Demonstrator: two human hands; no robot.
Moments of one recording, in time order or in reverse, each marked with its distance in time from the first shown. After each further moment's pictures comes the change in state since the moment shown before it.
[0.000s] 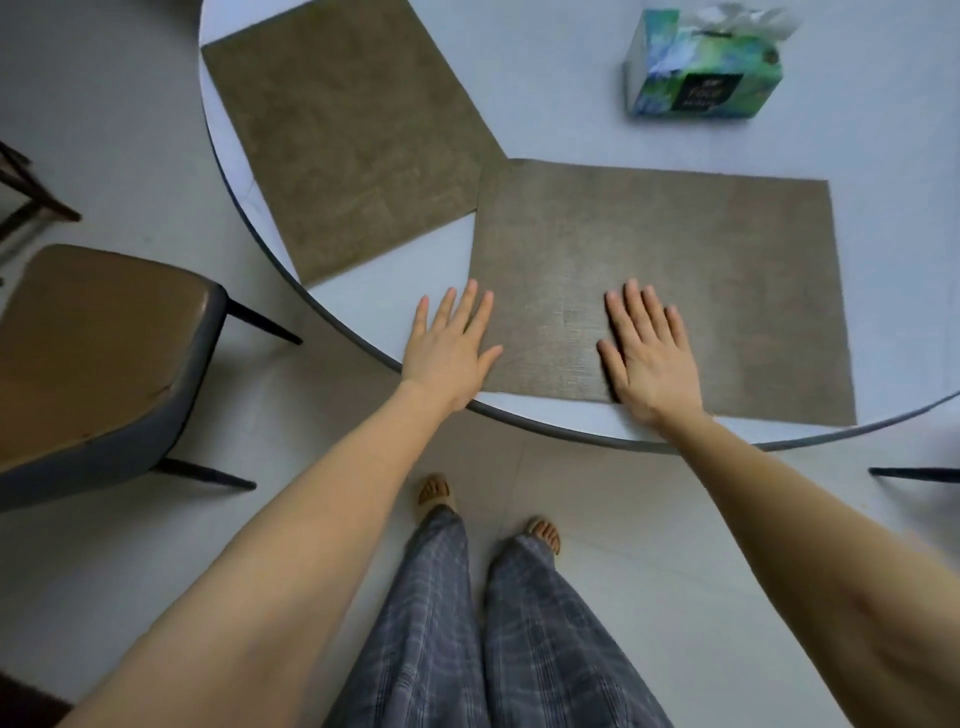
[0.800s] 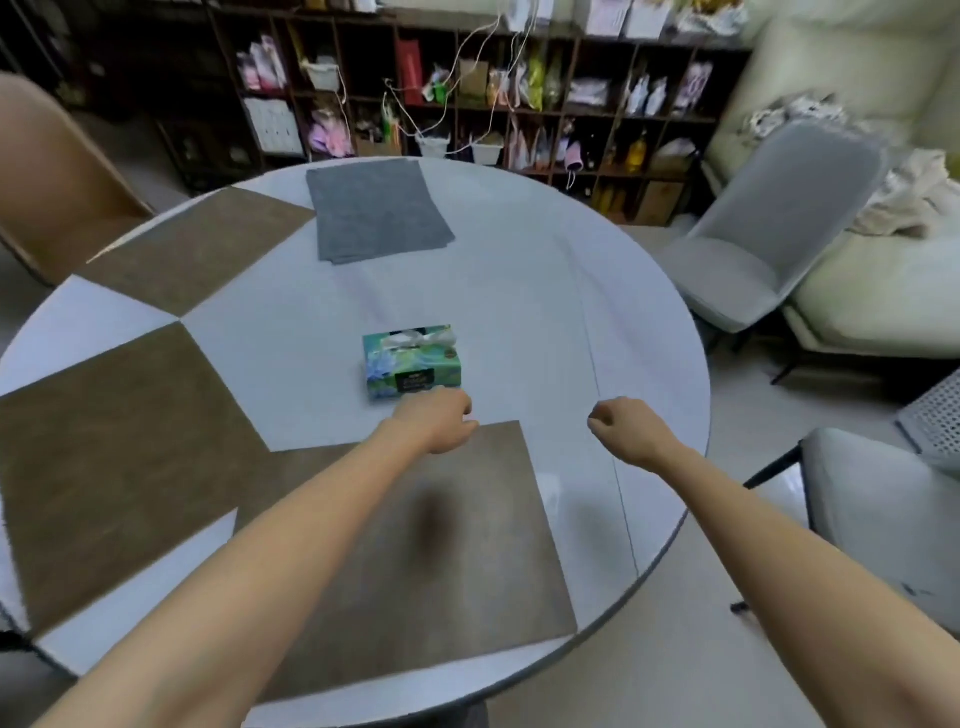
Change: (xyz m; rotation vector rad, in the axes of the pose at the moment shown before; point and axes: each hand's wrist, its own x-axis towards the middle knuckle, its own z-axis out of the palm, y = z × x) left_hand 0.141 0.240 -0.246 -0.053 0.010 0.255; right_hand 0.018 0.263 -0.232 0.251 0.053 0.374
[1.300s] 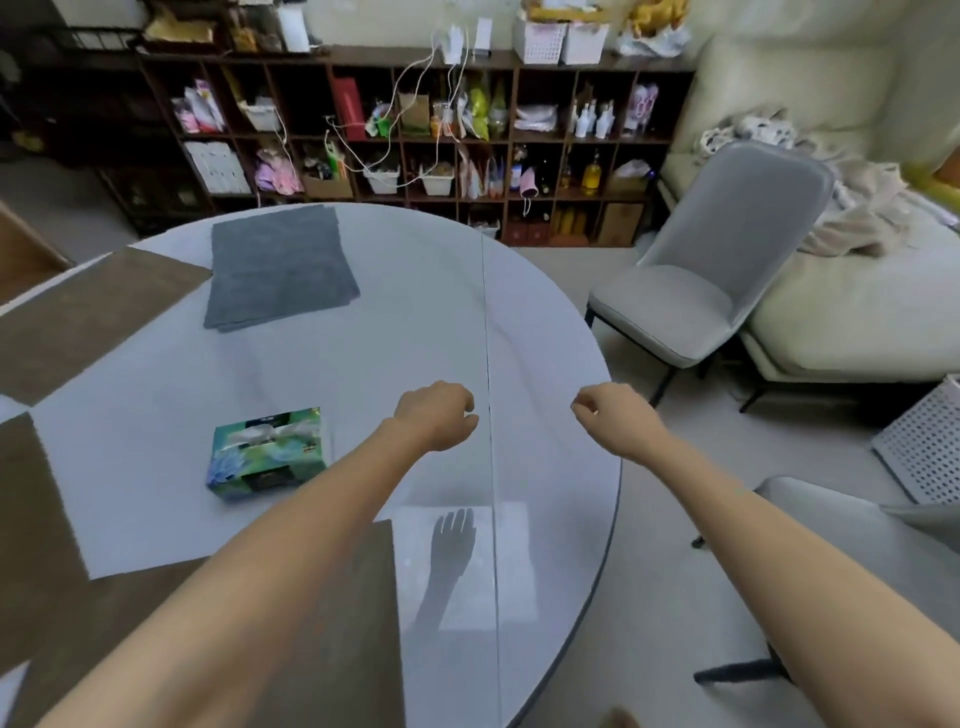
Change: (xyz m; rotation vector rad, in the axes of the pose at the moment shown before) left_hand 0.174 0.169 -0.073 0.005 0.062 0.023; right_hand 0.119 0.149 -0.125 0.044 0.138 -0.059
